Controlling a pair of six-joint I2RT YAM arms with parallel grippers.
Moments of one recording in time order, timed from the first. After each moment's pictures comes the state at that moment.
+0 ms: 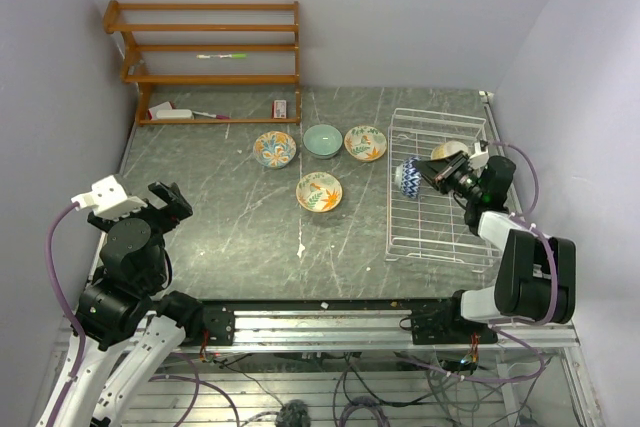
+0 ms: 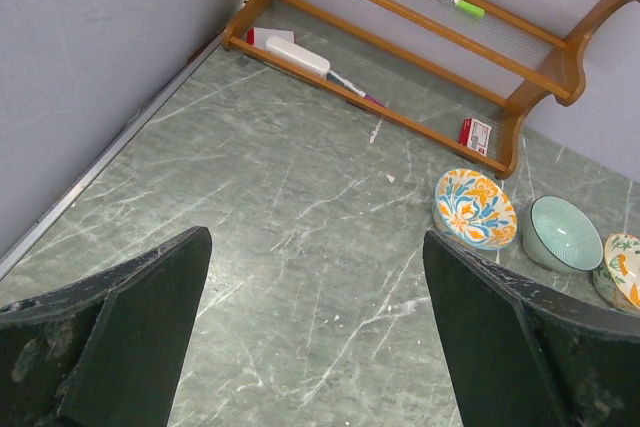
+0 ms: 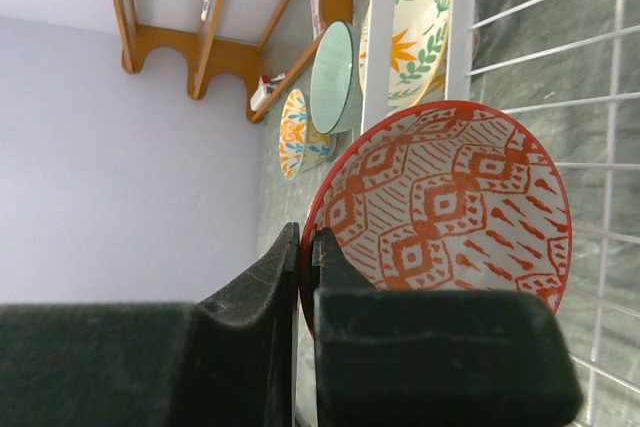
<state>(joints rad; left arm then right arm) -0.44 0.32 0.80 -0.62 -0.76 -0.41 -0.20 1.39 0.51 0.61 -0.77 1.03</state>
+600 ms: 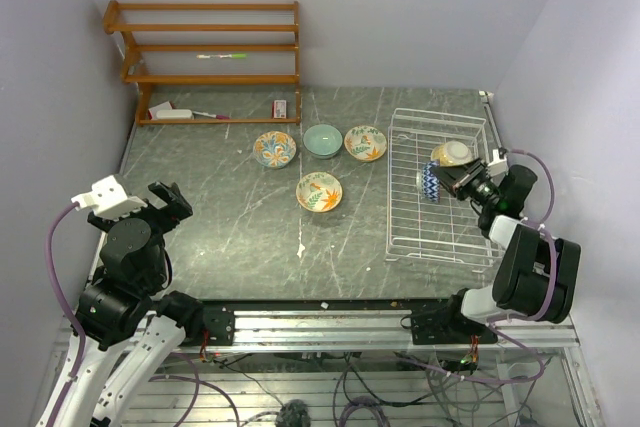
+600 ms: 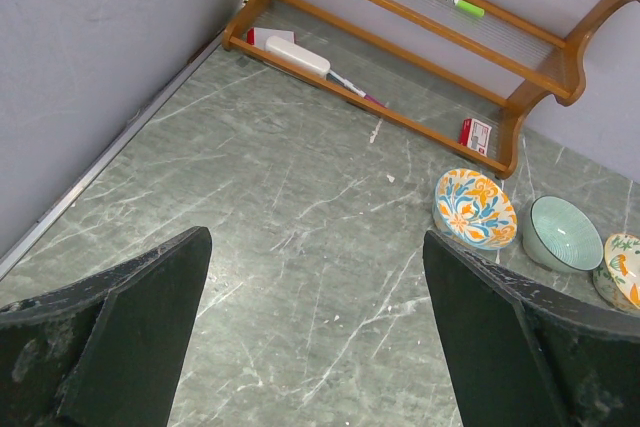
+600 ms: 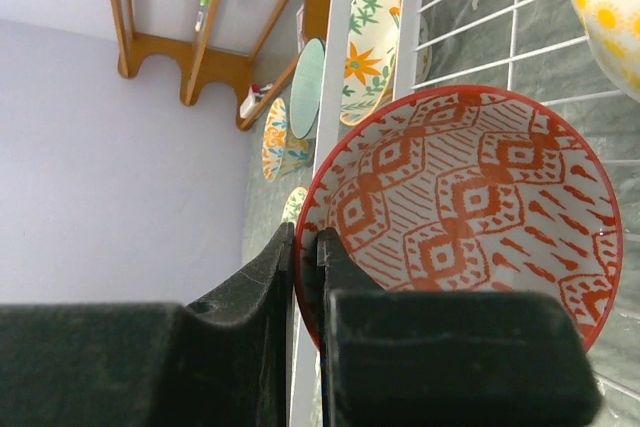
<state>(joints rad) -0.44 0.32 0.80 -0.62 -0.76 -0.41 -0.38 1.41 0.50 0.56 -0.91 0.90</state>
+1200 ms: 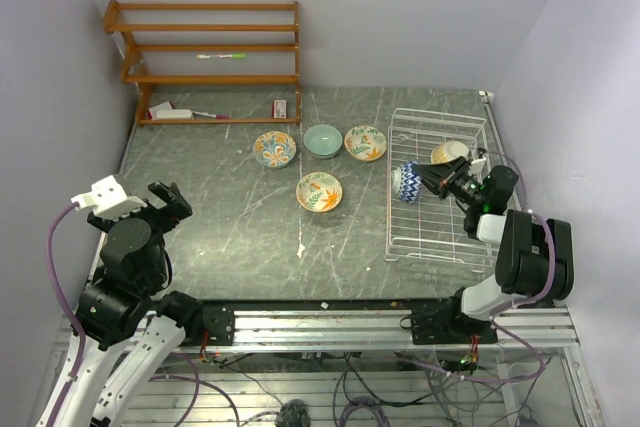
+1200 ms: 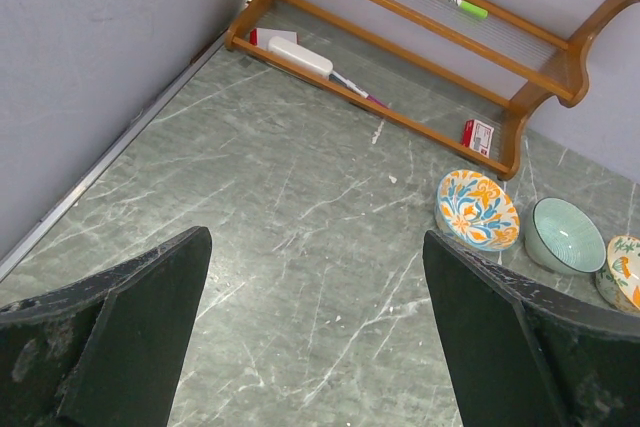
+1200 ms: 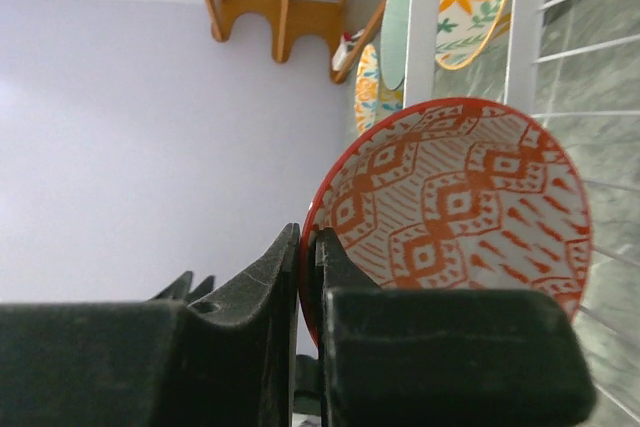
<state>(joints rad) -0.44 0.32 0.80 -0.62 -0.76 -0.41 -0.27 1.50 0.45 0.88 -0.97 1.26</state>
